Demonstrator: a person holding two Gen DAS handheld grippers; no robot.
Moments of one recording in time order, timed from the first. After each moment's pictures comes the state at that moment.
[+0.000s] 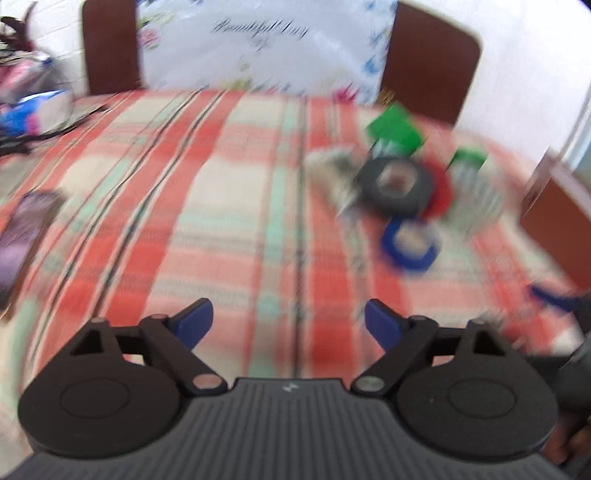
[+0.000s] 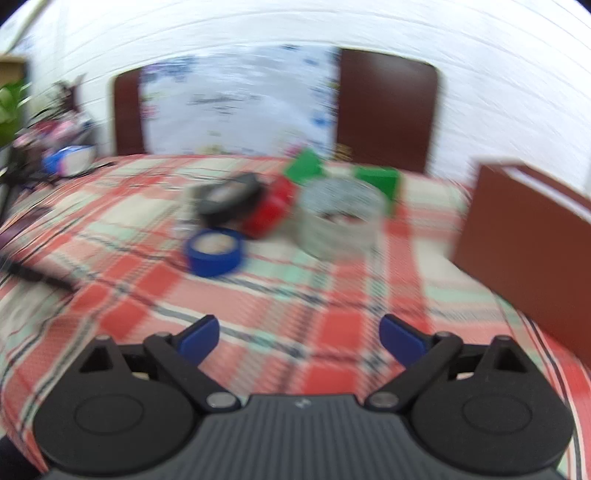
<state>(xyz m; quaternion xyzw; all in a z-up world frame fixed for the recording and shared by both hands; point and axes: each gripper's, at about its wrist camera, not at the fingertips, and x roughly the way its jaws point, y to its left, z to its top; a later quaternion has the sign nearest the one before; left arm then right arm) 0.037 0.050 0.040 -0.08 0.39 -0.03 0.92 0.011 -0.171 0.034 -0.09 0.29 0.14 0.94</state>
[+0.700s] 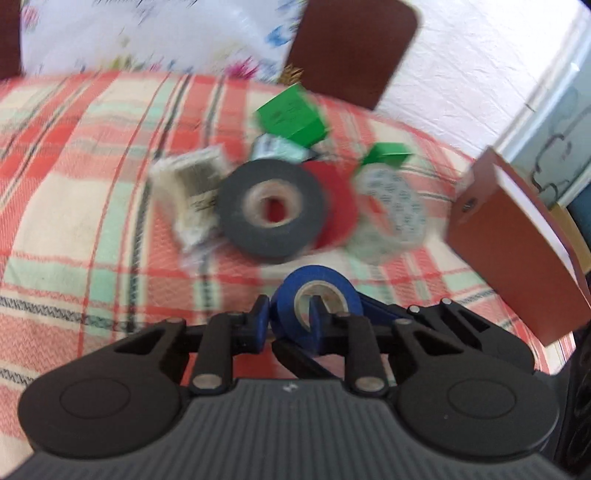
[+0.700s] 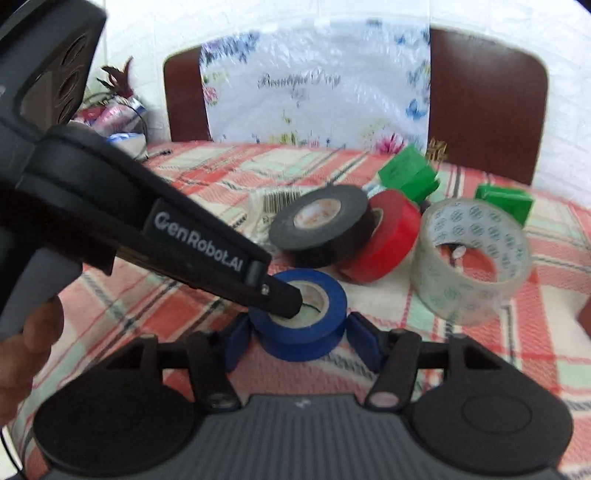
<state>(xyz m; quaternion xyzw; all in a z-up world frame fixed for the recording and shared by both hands) 0.101 -0.017 0.033 -0.10 0.42 -0.16 0.89 0.051 -0.141 0.032 -0.07 0.29 0.22 0.93</state>
